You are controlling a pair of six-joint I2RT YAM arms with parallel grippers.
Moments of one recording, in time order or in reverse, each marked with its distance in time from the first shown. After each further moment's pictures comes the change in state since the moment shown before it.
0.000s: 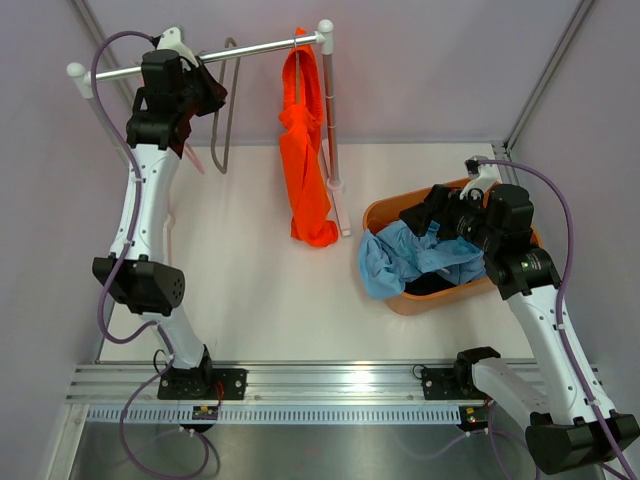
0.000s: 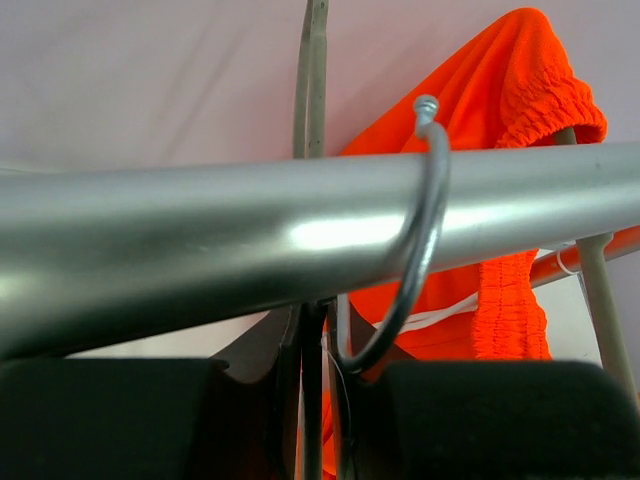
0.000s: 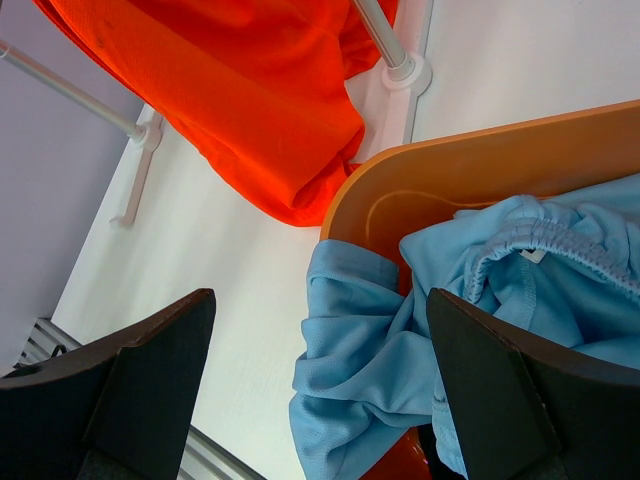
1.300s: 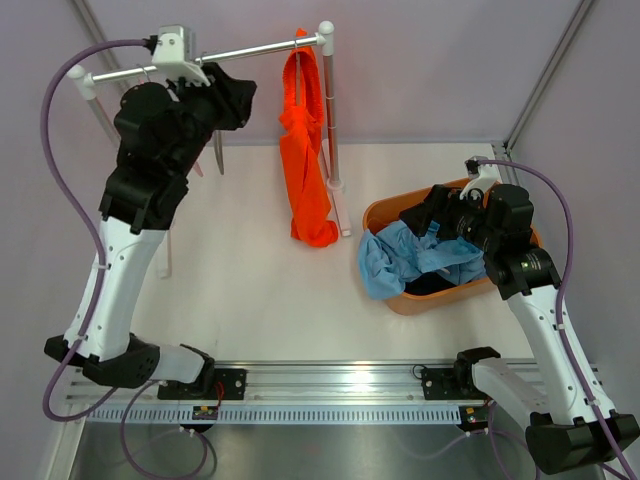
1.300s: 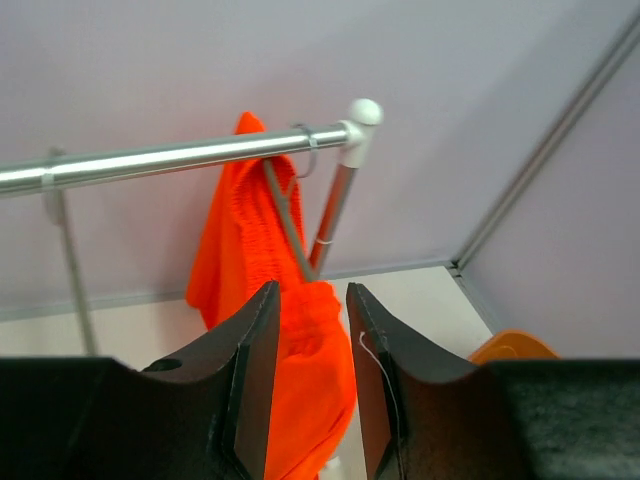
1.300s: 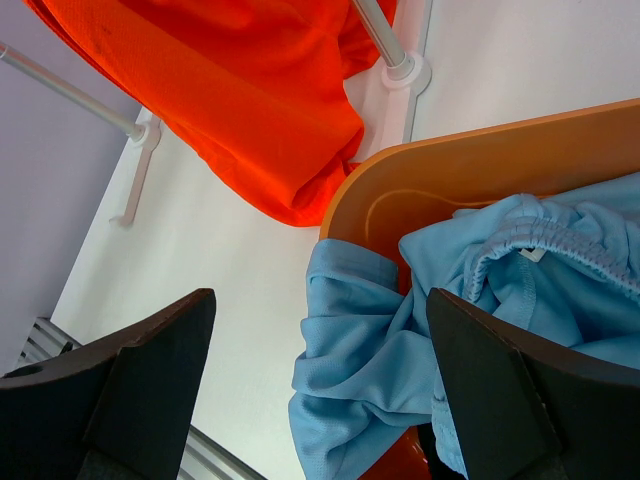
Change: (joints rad) left arm -0.307 -0.455 -0.211 0.108 -0.156 0.101; right arm 0.000 0.000 0.000 -0.002 0.001 -0.001
